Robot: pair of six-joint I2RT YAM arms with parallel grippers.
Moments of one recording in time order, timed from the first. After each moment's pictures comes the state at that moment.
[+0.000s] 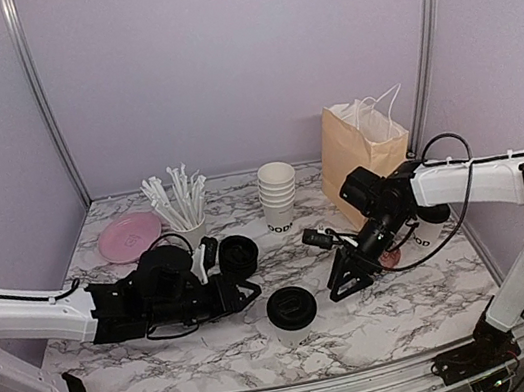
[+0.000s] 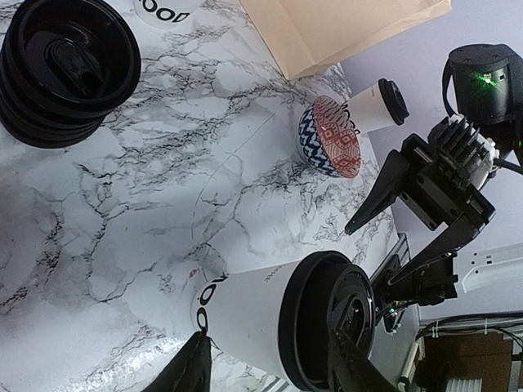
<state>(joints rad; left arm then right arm) -1.10 1.35 0.71 0.10 0.00 -0.99 0.63 1.59 1.08 -0.86 -0.84 -0.47</state>
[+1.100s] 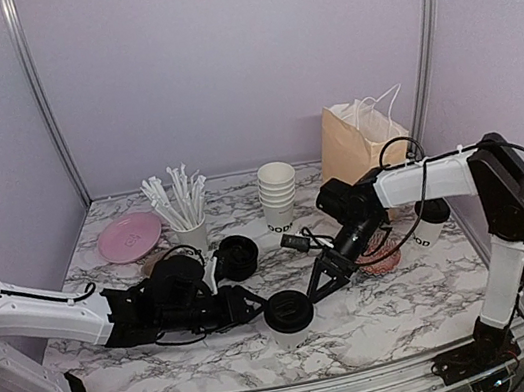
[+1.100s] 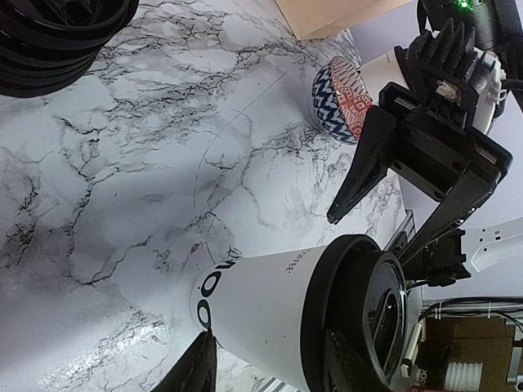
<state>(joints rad) -1.10 1.44 0.68 0.17 0.08 -1.01 0.66 1.83 1.23 -0.86 -1.00 -0.44</state>
